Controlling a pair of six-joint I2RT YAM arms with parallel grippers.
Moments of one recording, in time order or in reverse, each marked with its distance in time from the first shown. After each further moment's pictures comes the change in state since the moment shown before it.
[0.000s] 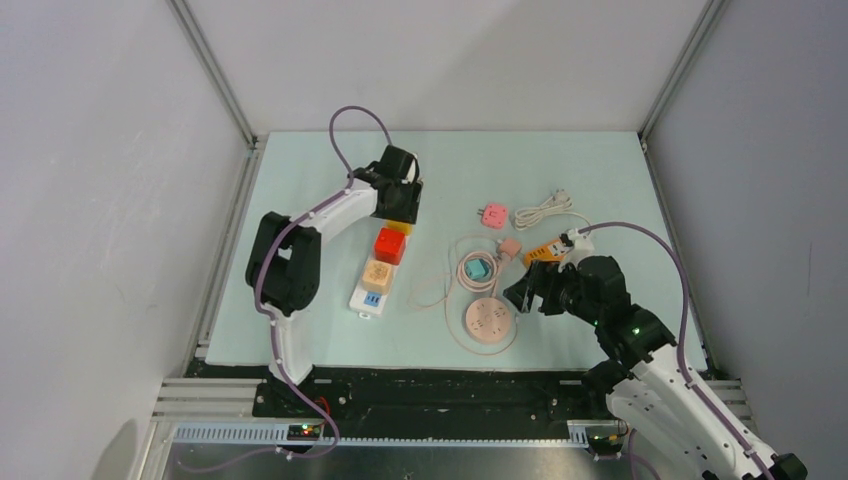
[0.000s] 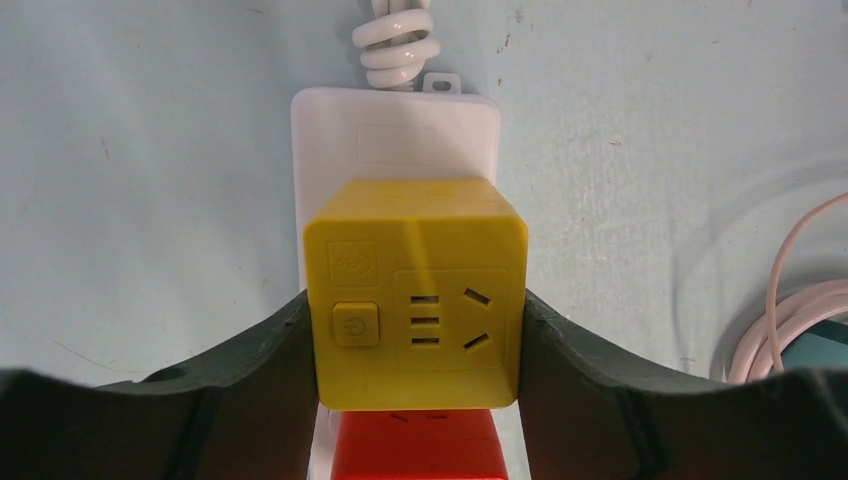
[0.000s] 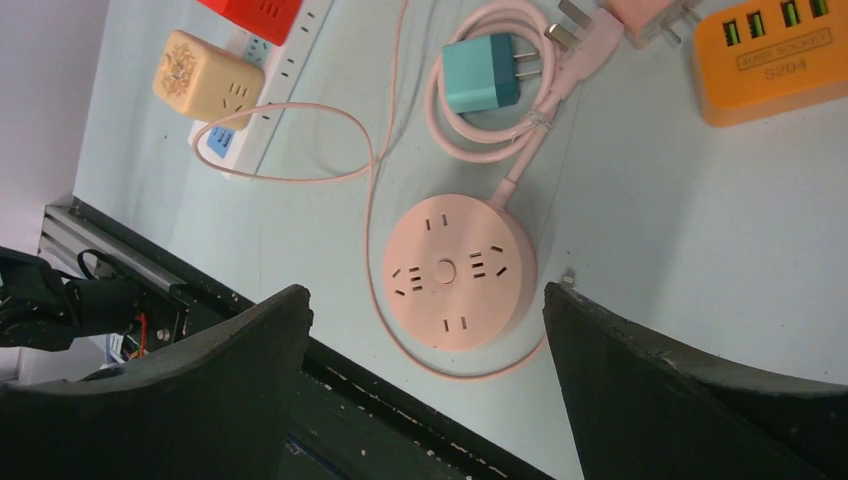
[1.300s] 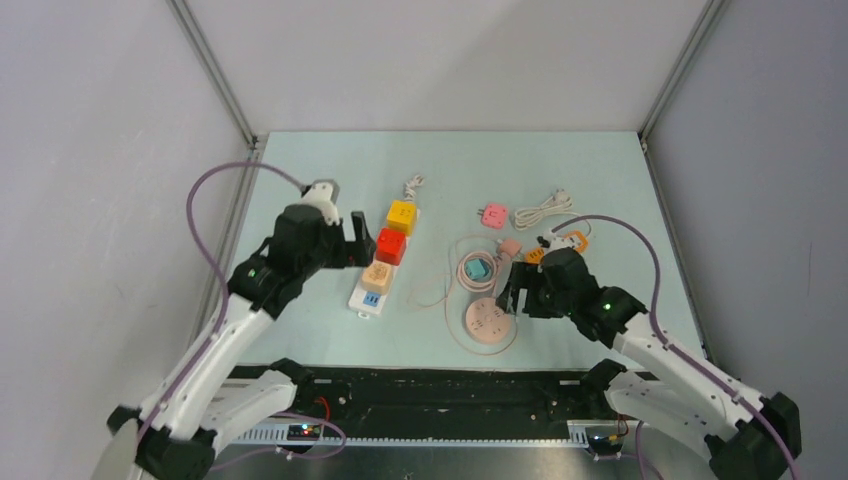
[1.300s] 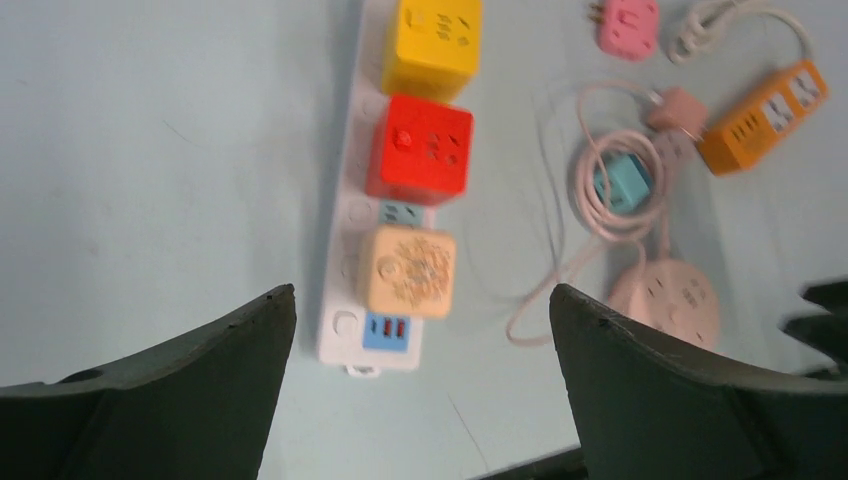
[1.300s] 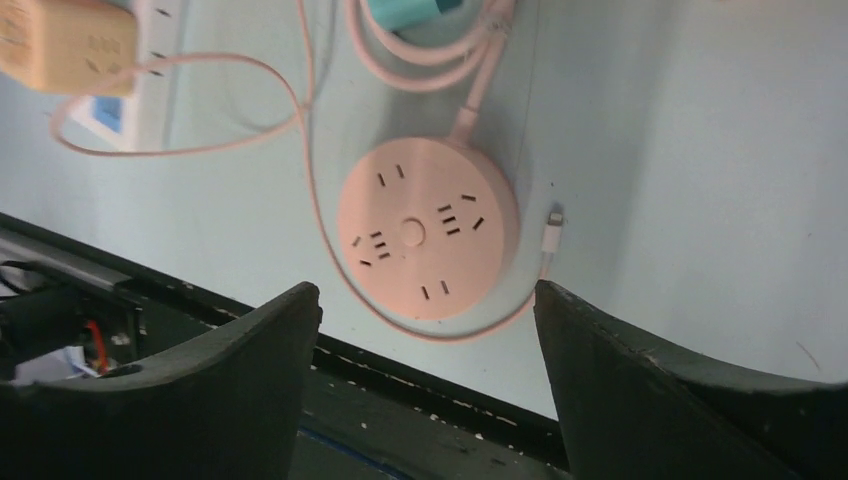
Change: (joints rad) left arm 0.000 -0.998 -0.513 -0.053 -0.026 -0.133; right arm 0.108 0.199 0.068 -0.076 0.108 0.134
